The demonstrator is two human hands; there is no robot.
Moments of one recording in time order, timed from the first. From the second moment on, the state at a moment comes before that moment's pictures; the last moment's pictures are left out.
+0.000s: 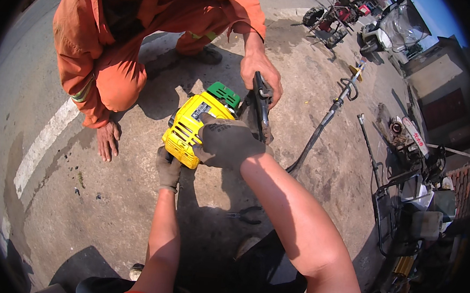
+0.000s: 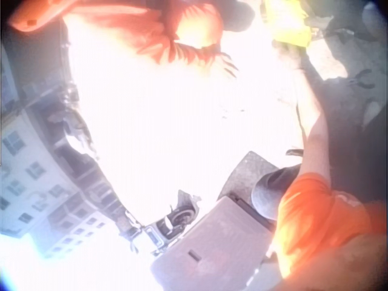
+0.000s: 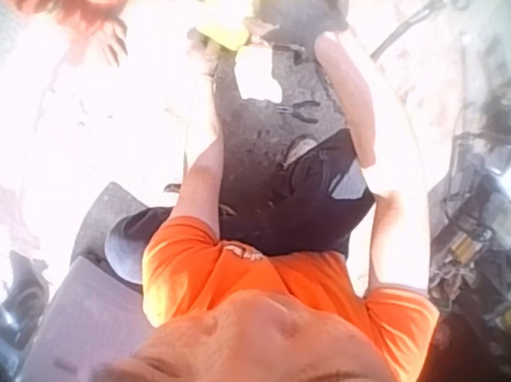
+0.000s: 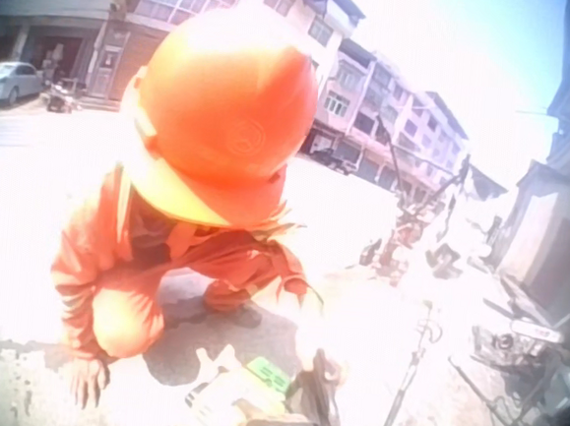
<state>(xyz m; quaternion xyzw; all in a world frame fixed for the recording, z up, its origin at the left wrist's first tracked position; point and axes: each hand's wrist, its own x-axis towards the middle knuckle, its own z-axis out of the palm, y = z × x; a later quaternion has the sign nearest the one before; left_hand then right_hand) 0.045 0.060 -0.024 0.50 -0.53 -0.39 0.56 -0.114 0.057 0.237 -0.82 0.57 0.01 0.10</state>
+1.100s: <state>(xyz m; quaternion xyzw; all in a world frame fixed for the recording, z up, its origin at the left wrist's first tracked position) 0.046 0.059 -0.016 0.51 -0.54 -0.38 0.55 -0.107 0.055 0.241 -0.81 0.57 0.03 0.11</state>
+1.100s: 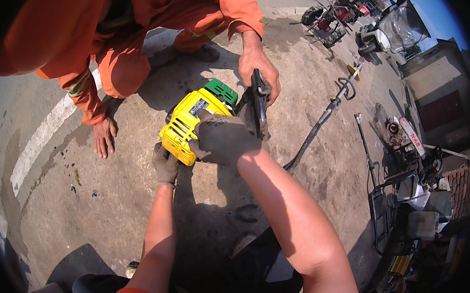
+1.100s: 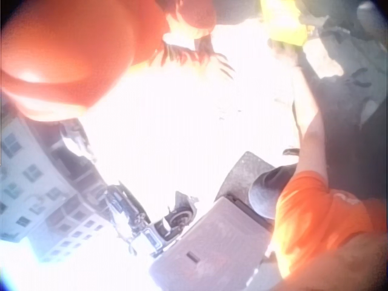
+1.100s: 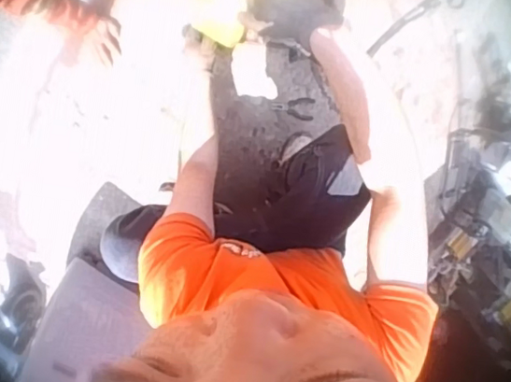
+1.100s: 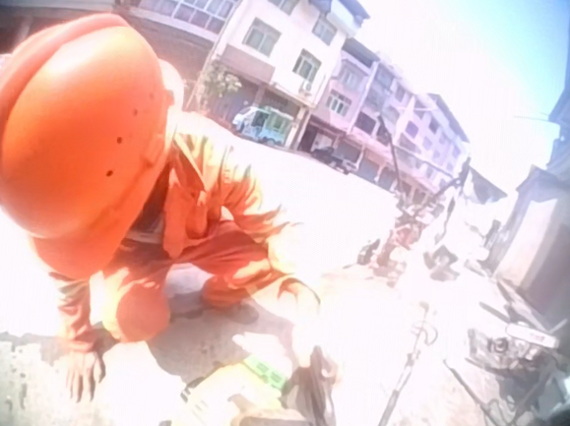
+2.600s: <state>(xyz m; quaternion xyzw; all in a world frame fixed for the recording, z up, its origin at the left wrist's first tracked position) 0.068 0.028 -0.028 0.44 -0.74 -0.19 0.47 -0.126 0.057 0.228 -0.82 0.55 -0.11 0.13</state>
